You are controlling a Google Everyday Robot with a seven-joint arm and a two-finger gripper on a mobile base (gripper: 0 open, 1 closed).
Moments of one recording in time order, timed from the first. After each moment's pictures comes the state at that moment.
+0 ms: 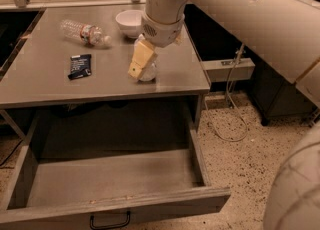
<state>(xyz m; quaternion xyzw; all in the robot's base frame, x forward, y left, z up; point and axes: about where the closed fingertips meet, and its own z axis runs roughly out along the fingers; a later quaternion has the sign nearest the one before) 0.620 -0.002 0.892 -0.43 0.89 0.01 0.13</state>
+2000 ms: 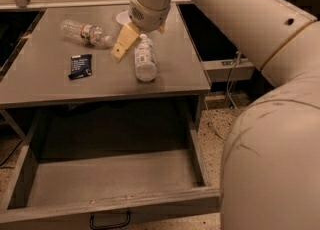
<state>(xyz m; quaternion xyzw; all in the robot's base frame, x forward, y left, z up) 0.672 0.045 0.909 -0.43 0.88 0.08 0.18</state>
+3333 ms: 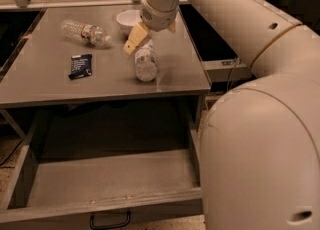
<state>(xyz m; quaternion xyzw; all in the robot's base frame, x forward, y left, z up) 0.718 0.014 0.889 -0.37 0.91 0.05 0.19</state>
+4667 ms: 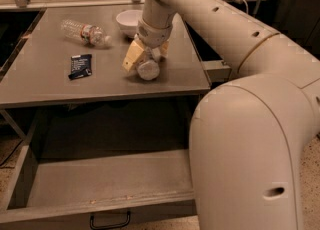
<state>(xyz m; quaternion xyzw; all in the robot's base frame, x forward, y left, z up) 0.706 0.027 0.832 -0.38 0.91 0.09 0.12</state>
